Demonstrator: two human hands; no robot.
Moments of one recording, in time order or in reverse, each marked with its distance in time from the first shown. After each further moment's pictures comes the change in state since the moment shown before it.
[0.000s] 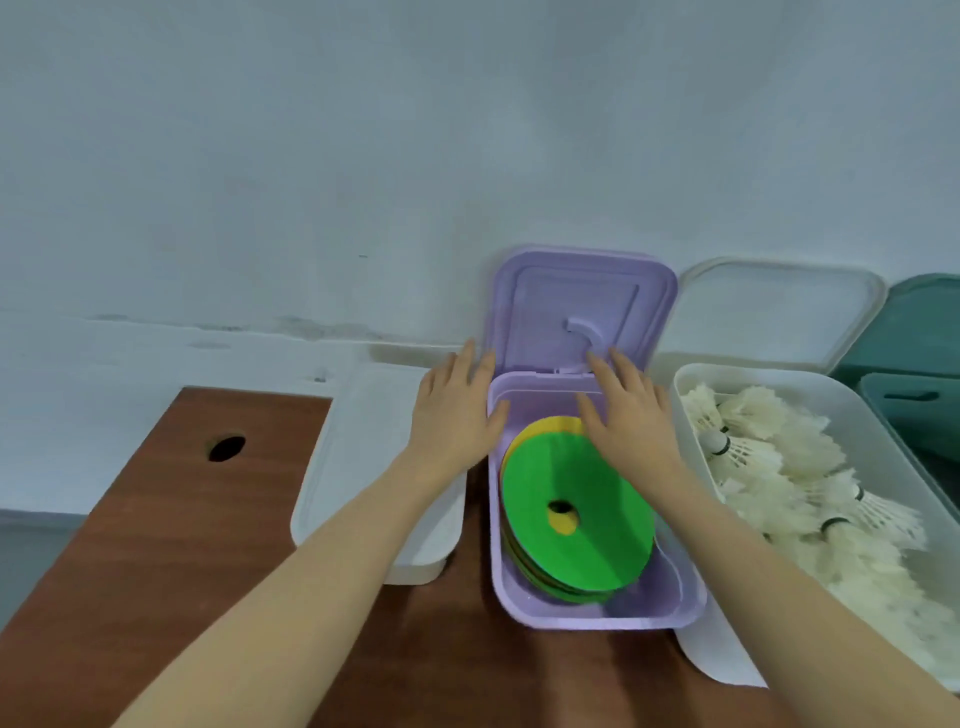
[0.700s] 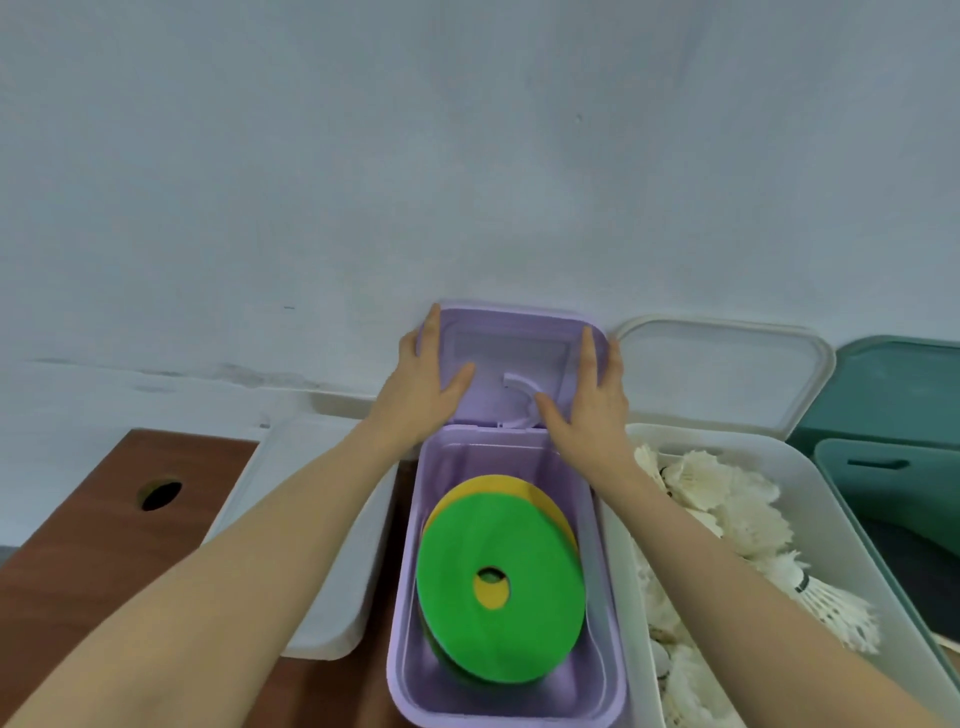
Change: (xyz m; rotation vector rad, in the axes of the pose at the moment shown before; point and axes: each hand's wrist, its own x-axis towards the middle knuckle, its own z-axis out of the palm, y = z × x) left_hand 0.090 0.043 -0.013 -0.405 0.149 -0.139; right_hand 0.073 0.056 -0.009 0.346 0.180 -0.027
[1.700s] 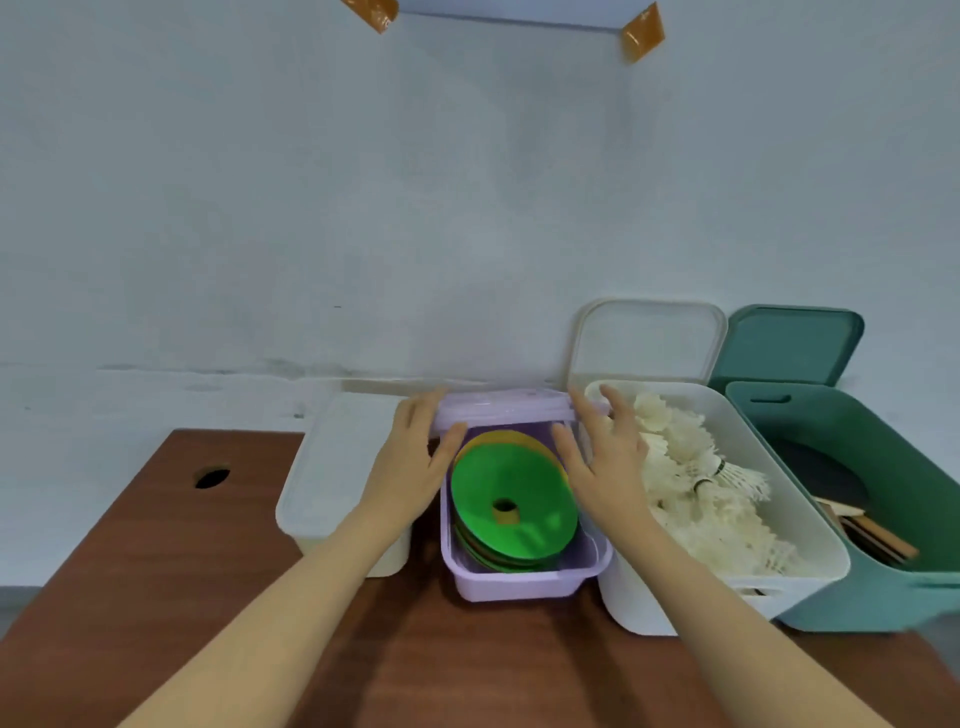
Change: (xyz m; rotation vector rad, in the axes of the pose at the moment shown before) left_hand -0.187 0.005 -0.064 -0.217 0.055 0.163; right_hand -0.170 -0.085 -0.076 0.078 0.142 0.062
